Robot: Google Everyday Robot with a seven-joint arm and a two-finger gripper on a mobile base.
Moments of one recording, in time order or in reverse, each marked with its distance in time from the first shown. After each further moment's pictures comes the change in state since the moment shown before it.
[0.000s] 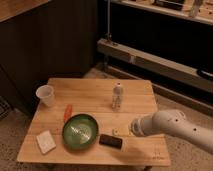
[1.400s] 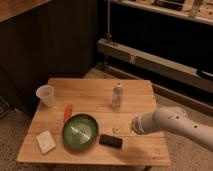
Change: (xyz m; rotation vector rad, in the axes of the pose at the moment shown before) arm 0.009 0.001 -0.006 -0.004 -0.004 -0.007
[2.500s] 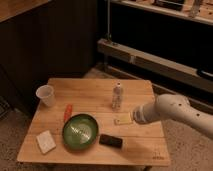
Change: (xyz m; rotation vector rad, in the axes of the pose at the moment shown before) arm 0.043 -0.004 -0.030 -0.002 -0.003 -0.033
